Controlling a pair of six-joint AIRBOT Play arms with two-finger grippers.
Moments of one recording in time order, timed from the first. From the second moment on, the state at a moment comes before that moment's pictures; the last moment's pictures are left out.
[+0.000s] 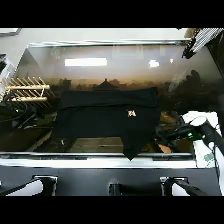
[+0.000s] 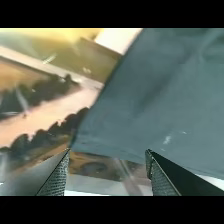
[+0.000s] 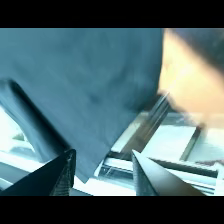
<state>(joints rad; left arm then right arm) 0.39 -1.30 1.09 1.19 -1.36 -1.60 -0.23 -1.22 0.63 -0.90 1.25 1.41</state>
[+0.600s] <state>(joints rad) 0.40 -1.27 1.02 1.13 -1.30 -1.60 0.01 -1.20 0.51 -0.84 1.02 1.48</state>
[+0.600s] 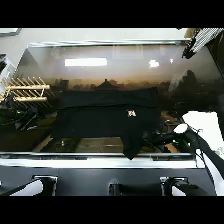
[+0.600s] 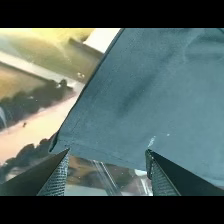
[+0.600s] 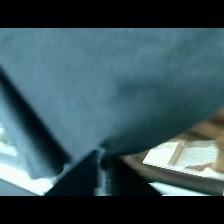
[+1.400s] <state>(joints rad) 0.44 -1.27 0.72 1.07 -1.16 -1.53 0.04 -0.87 0.51 -0.92 1.07 1.66</state>
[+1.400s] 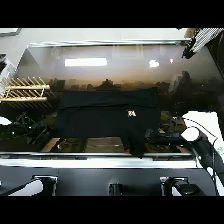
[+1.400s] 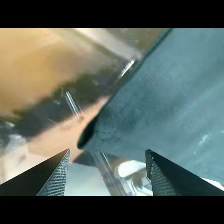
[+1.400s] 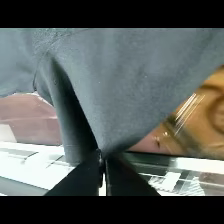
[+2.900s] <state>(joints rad) 0.33 -1.20 0.98 1.13 -1.14 -1.64 0.04 -0.81 0.69 -1.15 1.12 1.80</state>
